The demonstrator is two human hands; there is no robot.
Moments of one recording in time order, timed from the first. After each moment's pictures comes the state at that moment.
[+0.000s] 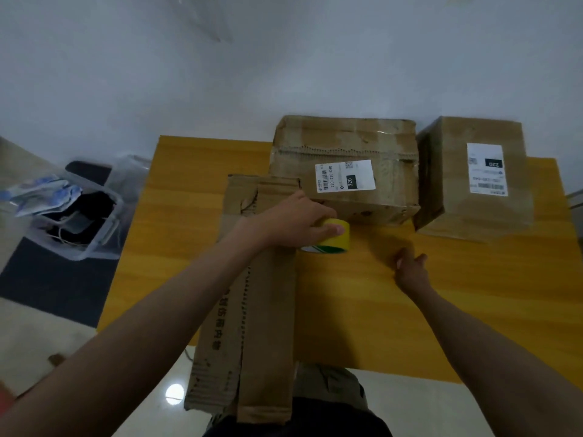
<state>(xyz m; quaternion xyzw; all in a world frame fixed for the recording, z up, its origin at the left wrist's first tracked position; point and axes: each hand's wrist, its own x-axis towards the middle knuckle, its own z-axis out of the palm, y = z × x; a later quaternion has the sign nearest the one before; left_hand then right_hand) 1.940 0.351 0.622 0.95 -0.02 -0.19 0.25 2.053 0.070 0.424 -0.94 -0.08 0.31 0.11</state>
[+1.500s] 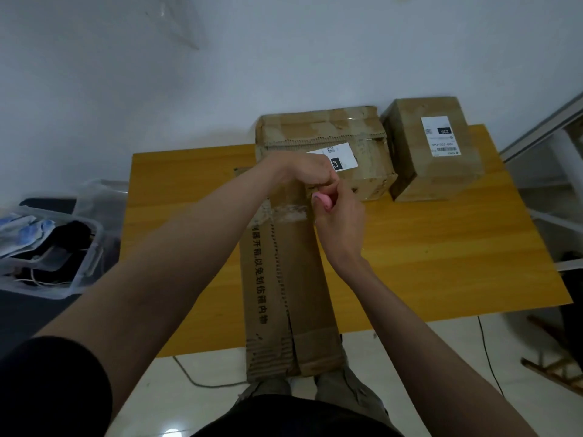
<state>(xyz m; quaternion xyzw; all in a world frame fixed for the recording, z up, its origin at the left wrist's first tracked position) 1.980 0.376 0.656 0.87 -0.05 -0.36 0.34 1.905 0.233 0.615 -0.88 -0.13 -0.03 0.46</state>
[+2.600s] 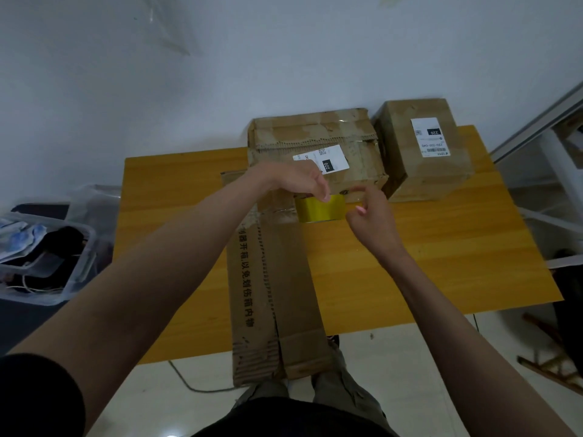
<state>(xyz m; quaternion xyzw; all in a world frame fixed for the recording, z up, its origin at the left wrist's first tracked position) 1.980 0.377 0.640 0.87 -0.04 -0.34 0.35 1.945 0.163 0.622 -0.89 -0.12 0.13 0.41</state>
